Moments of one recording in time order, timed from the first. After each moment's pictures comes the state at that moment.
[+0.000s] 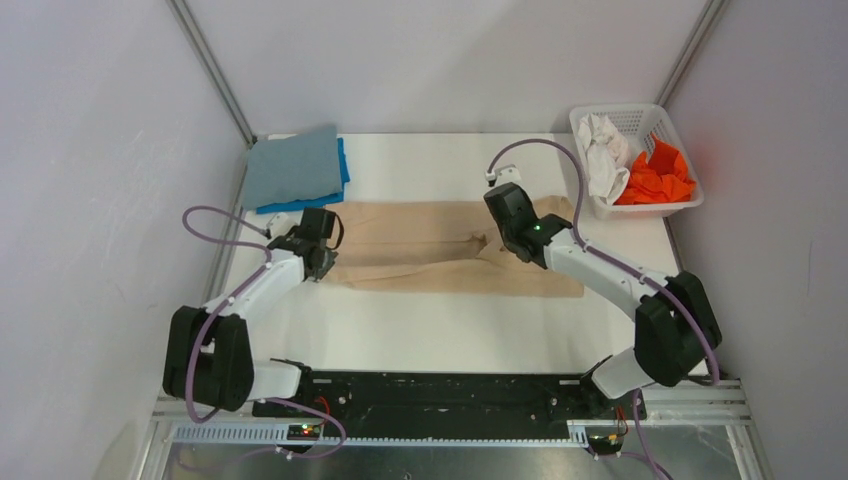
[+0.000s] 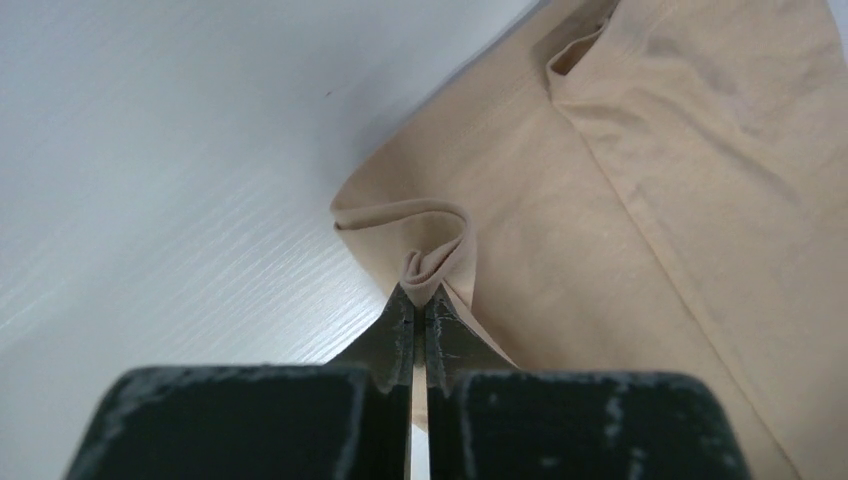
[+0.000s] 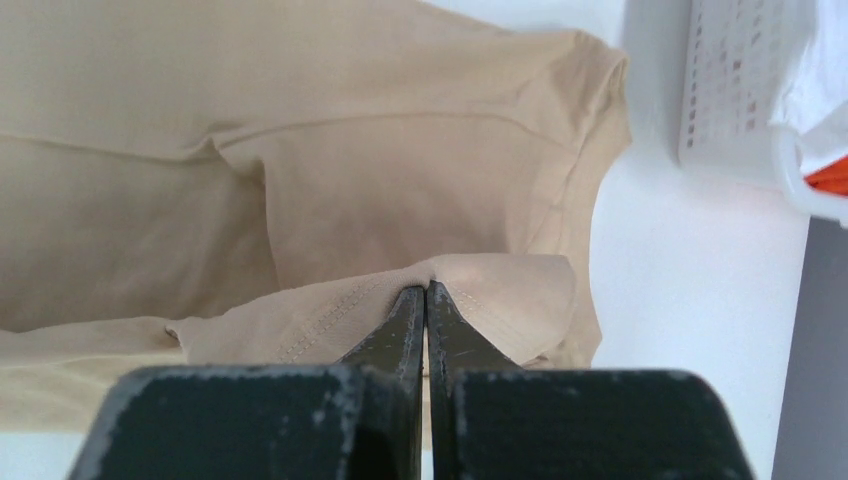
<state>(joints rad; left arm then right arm) -0.23 1.29 0.77 -0.58 -0.46 -1.08 0.63 1.46 1.07 -0.42 0.56 0.13</state>
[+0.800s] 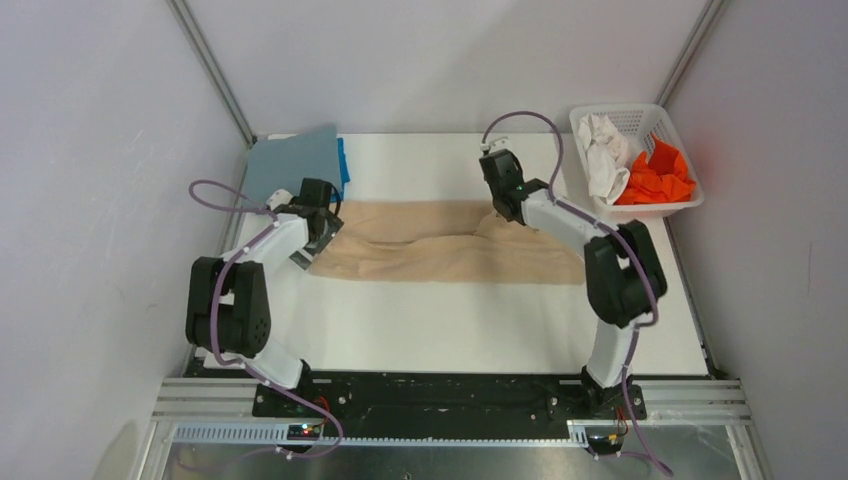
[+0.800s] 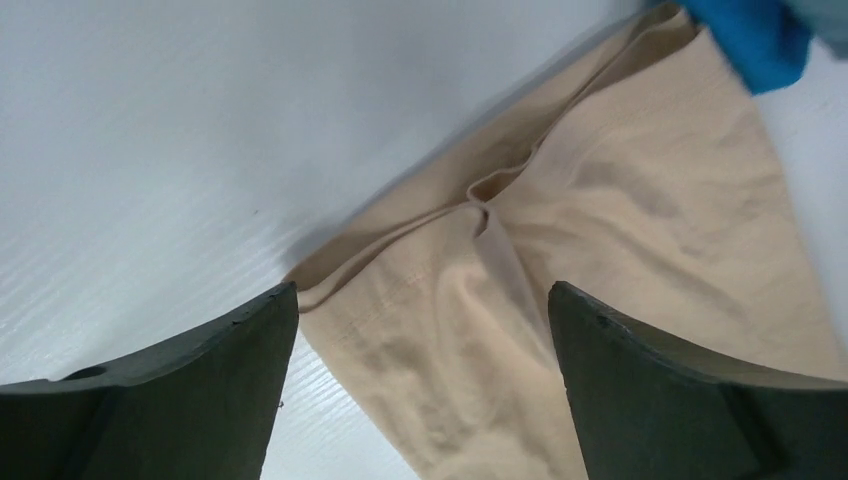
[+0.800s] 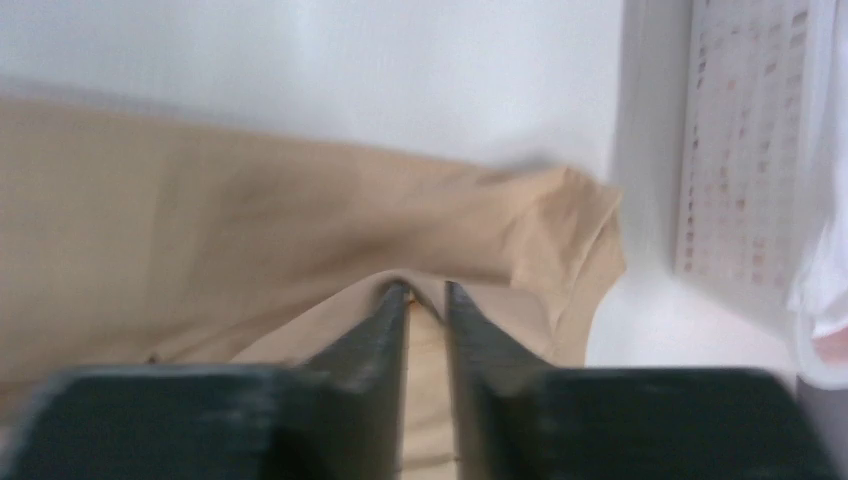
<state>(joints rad) -0.14 1.58 1.01 -0.56 -0.45 -1.04 0.49 1.82 1.35 -0.33 0.53 0.02</state>
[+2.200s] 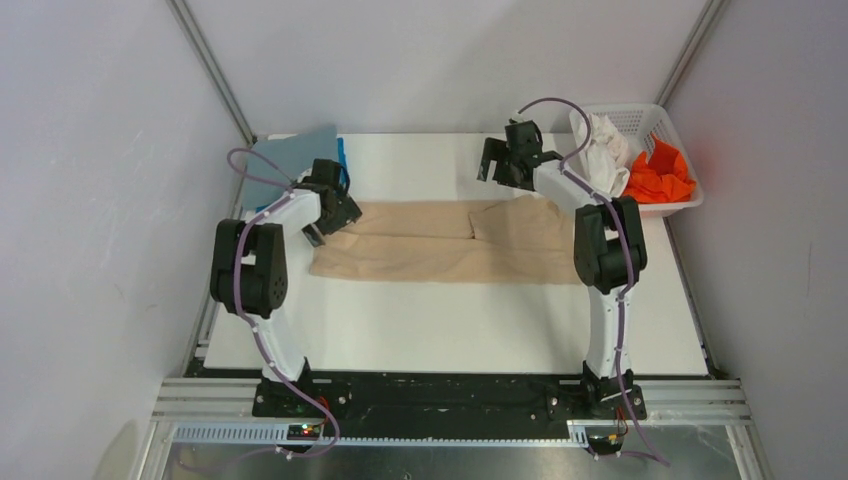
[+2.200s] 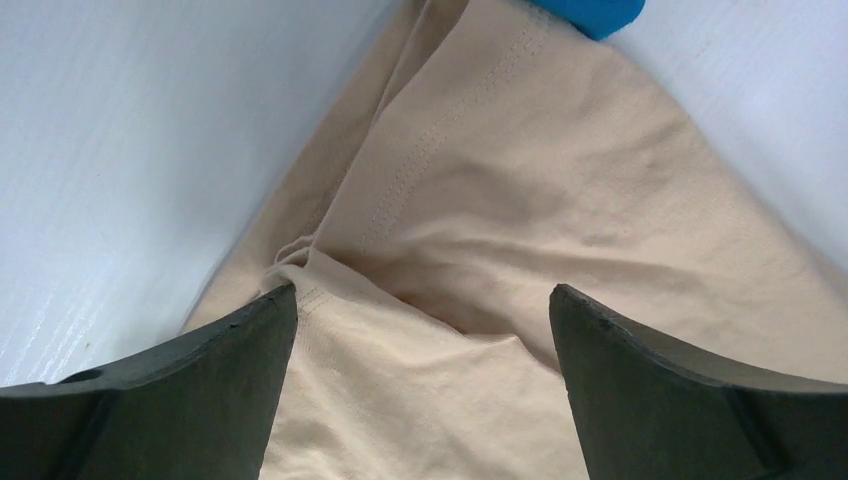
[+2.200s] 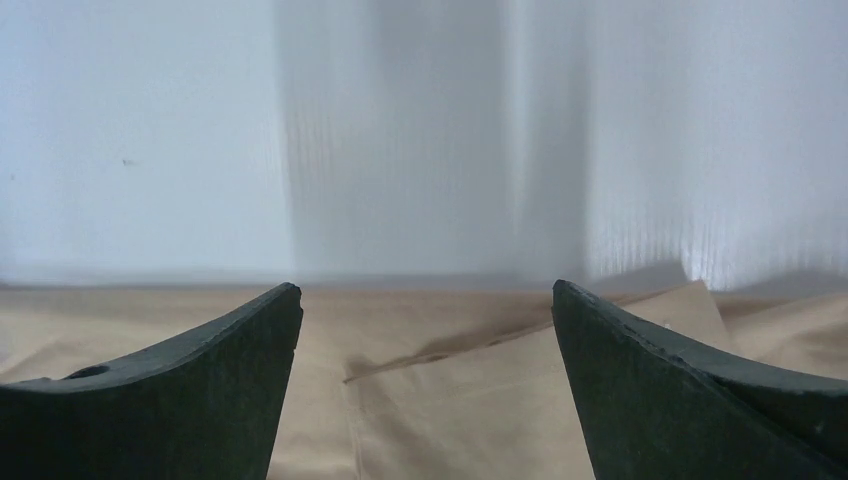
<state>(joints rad) -0.14 1.86 1.26 -0.52 -0.25 -0.75 0.30 2.13 1.70 -0.32 0.04 0.43</state>
